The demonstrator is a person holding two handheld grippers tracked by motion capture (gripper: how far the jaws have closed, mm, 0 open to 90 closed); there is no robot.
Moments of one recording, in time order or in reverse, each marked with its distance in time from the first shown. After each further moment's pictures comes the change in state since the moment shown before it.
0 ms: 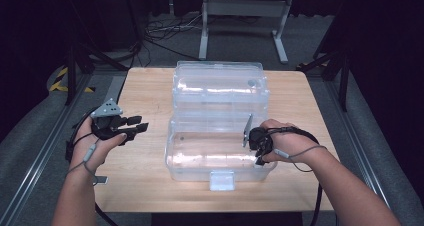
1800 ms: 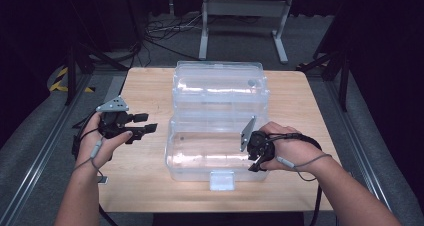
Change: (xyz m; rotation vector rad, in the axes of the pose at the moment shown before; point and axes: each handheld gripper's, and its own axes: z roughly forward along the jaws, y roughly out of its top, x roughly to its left) left arm -0.001 0.011 0.013 -0.013 -0.111 -0.020; right arm 0.036 0.008 -0.028 -0.141 -0.010 -0.013
